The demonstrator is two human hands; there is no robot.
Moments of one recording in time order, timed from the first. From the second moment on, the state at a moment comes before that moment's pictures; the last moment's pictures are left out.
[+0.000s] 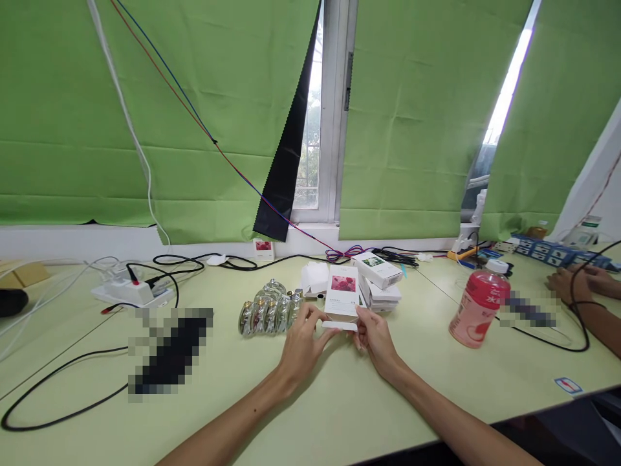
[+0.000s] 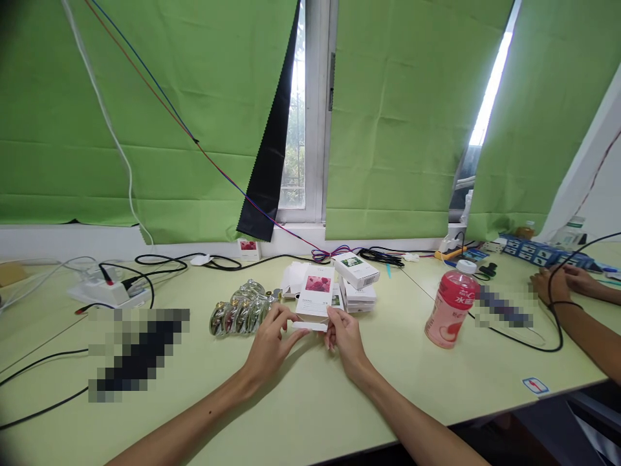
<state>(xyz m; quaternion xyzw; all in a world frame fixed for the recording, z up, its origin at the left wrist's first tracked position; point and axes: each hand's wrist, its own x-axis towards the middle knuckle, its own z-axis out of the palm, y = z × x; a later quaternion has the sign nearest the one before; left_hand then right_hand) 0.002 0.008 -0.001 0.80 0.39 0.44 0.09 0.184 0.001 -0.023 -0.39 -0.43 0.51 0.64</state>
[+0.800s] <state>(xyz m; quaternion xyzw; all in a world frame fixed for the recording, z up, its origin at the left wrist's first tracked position) 0.004 0.011 -0.005 0.78 0.37 0.49 0.11 0.181 -0.003 -0.018 -0.39 -0.48 0.50 0.61</state>
